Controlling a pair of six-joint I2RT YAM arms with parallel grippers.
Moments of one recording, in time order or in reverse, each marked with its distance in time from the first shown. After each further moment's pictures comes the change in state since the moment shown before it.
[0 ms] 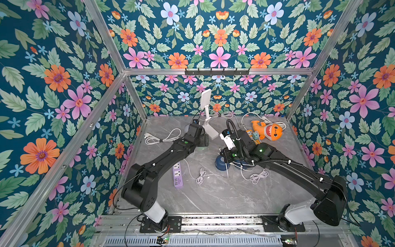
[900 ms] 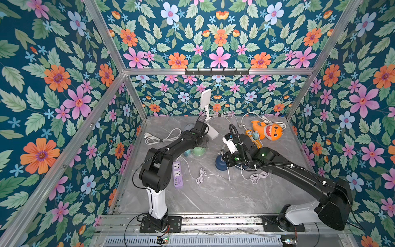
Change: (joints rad) left arm 0.024 0.209 0.151 -0.232 0.053 0.044; right arm -0.002 -0.050 -0.099 0.040 -0.025 0.059
